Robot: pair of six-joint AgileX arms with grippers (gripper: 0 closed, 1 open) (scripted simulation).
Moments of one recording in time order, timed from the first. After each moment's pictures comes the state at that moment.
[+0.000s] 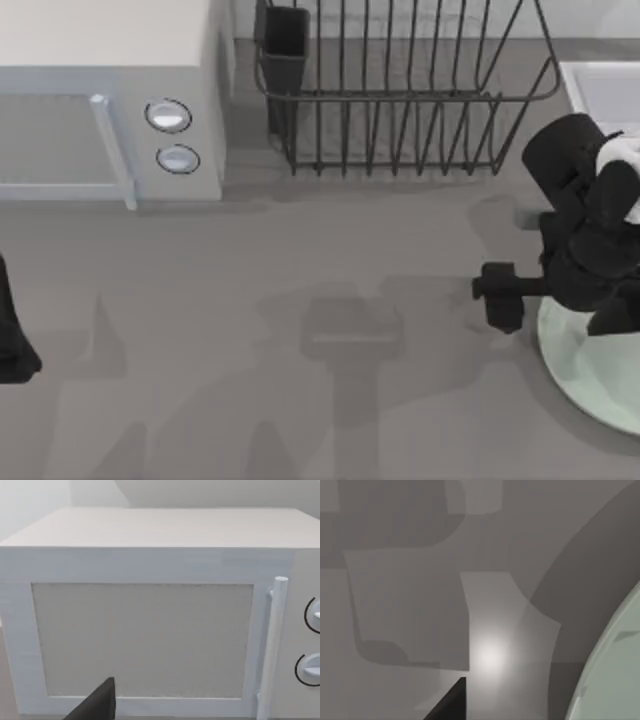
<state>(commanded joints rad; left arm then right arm) 0.00 0.00 0.00 0.00 0.00 0.00 0.38 1.93 1.03 -0.67 0.00 0.40</state>
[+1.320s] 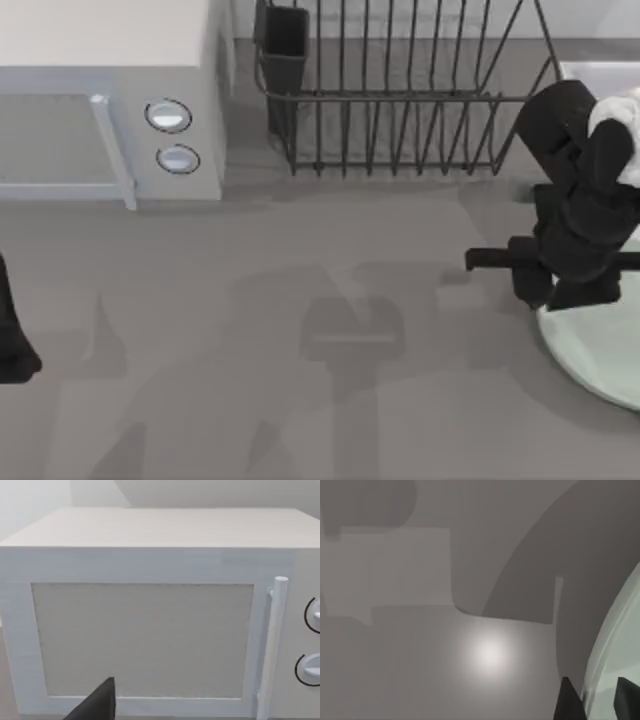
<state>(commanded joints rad) 0.00 0.00 0.00 0.00 0.00 0.00 0.37 1.86 1.17 -0.78 0.01 0.40</state>
